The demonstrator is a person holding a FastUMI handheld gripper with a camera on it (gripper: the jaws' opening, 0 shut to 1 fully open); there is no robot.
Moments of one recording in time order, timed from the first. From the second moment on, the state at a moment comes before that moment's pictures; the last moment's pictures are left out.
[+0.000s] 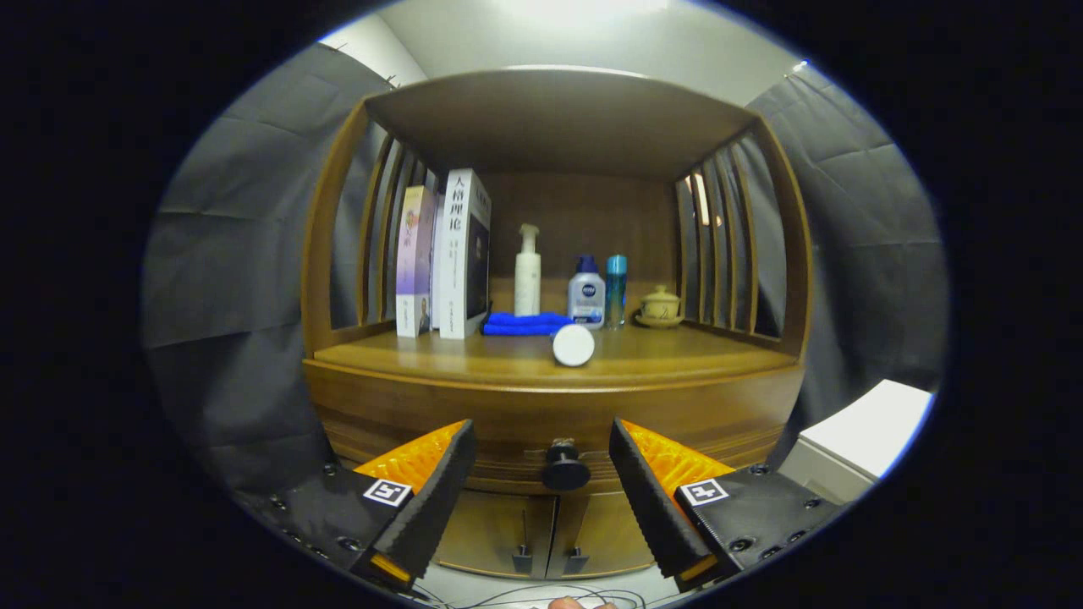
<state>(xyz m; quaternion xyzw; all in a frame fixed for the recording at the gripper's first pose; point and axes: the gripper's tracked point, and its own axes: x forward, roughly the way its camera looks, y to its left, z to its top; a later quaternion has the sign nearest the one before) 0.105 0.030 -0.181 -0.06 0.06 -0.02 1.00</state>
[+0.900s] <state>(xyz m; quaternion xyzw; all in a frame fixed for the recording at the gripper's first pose) -0.022 -0.007 0.028 -0.01 -0.03 -0.04 1.00</state>
